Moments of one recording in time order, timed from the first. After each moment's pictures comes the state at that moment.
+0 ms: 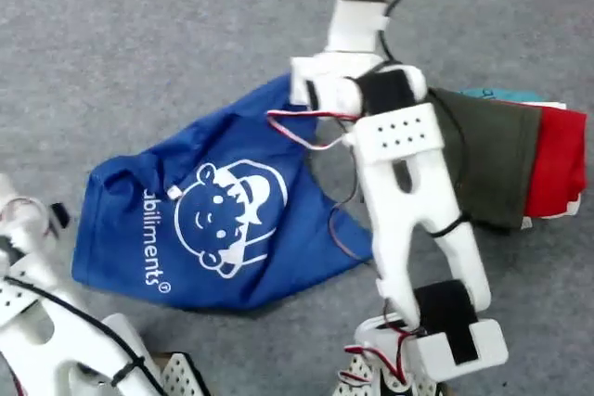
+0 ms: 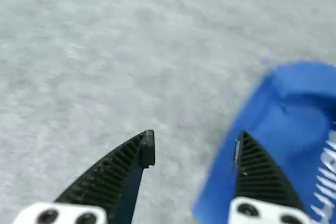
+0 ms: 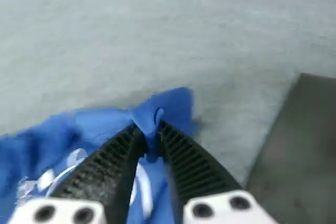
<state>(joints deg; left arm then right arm) -49.6 -52.3 57.3 55.3 -13.1 -12.7 -7.2 2.0 65.4 -12.0</state>
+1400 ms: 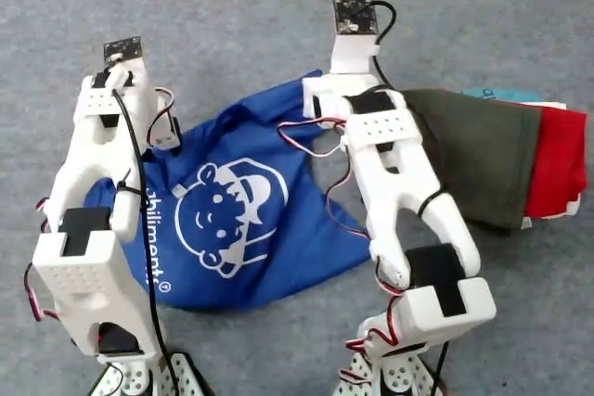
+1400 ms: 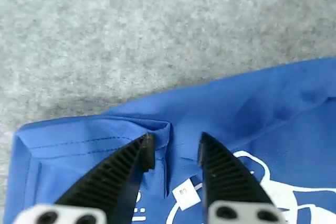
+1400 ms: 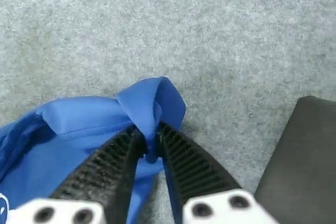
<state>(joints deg) -8.6 18.4 -0.4 71.5 12.3 -10.5 4.4 17.0 37.8 -6.3</state>
